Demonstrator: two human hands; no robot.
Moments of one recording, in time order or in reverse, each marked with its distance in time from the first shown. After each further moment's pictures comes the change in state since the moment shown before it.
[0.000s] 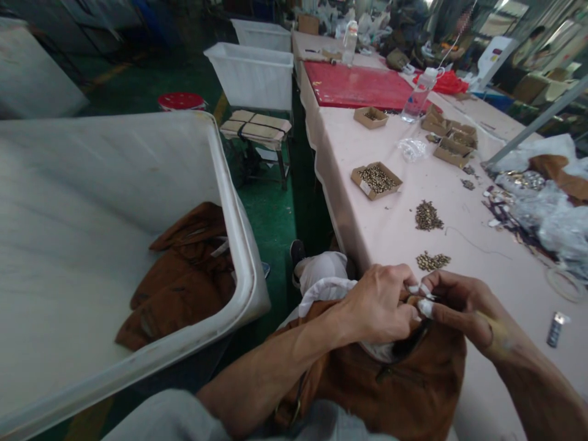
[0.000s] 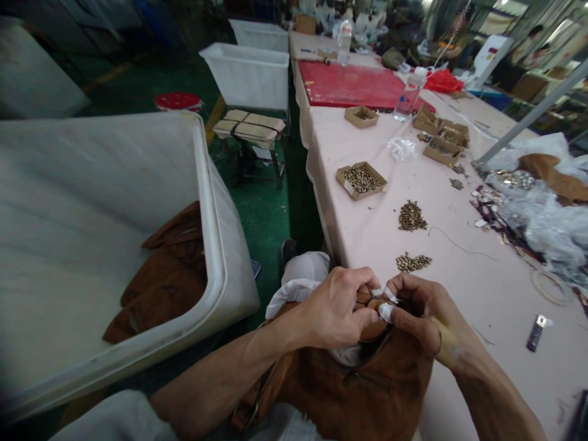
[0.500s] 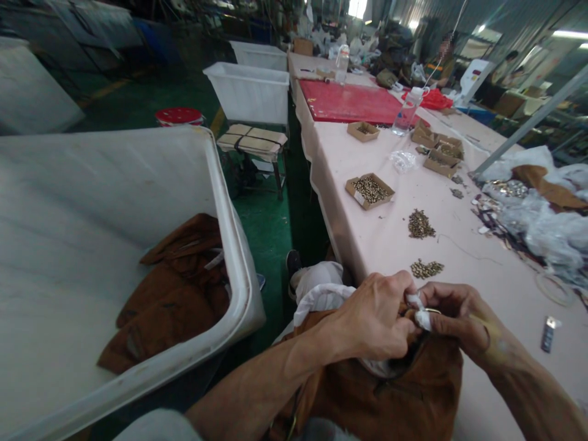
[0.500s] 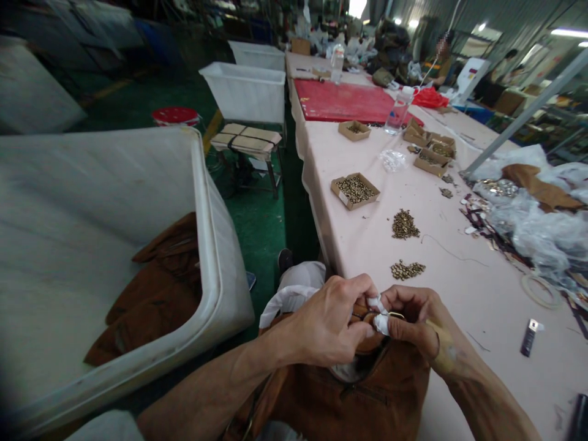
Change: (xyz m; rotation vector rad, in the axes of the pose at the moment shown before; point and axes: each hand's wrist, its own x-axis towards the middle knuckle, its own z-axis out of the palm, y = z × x) left_hand -0.005 0.014 -0.011 0.034 -0.047 0.046; right_hand 0.003 0.005 0.004 0.328 -0.057 0.012
